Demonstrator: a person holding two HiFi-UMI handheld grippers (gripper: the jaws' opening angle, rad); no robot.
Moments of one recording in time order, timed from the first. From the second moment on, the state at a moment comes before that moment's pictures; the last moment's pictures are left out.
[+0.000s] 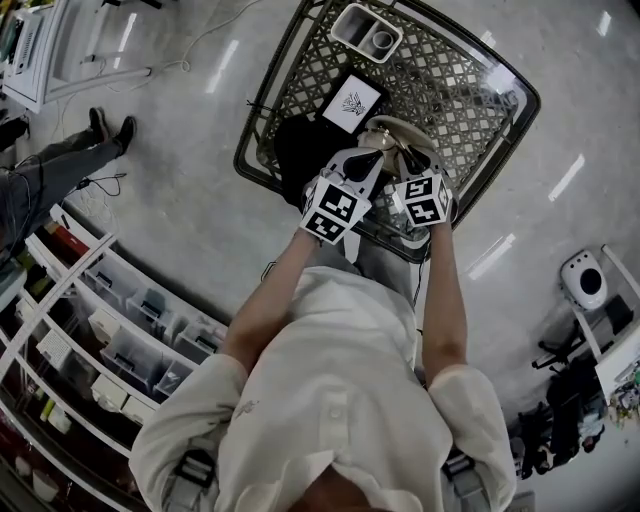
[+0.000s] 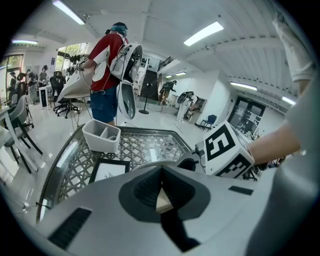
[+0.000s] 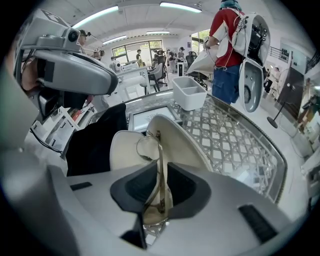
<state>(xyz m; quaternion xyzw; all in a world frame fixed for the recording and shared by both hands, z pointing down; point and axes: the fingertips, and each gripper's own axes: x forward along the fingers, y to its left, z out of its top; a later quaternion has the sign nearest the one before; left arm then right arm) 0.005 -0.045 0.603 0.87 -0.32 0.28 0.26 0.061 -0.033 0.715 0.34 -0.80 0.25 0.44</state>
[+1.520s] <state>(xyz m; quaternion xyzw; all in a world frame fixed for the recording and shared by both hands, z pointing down) -0.013 -0.025 0.592 0.87 -0.32 0.27 0.25 0.050 -0.027 0.712 0.35 -0.80 0.23 0.44</state>
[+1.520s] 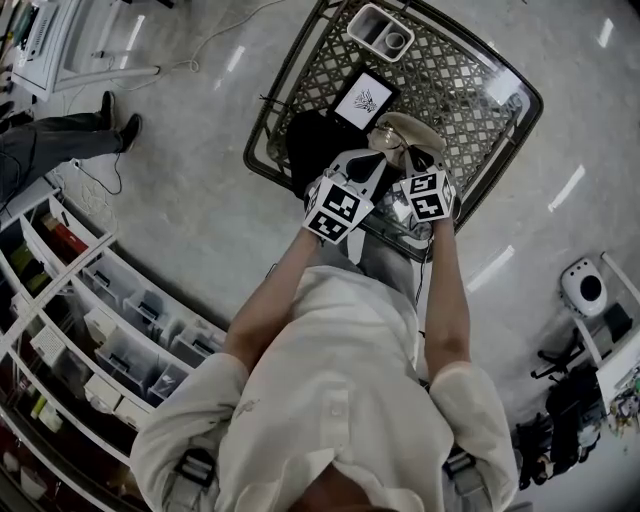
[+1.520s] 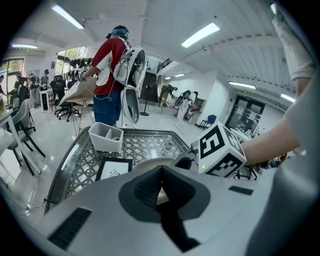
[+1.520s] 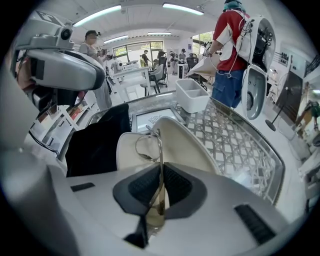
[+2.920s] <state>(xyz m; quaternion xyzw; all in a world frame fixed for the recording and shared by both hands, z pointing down) -0.001 -0.034 0.510 0.92 -0.26 0.23 0.18 0.083 -0.027 0.566 0.51 -0.77 0.18 0.34</state>
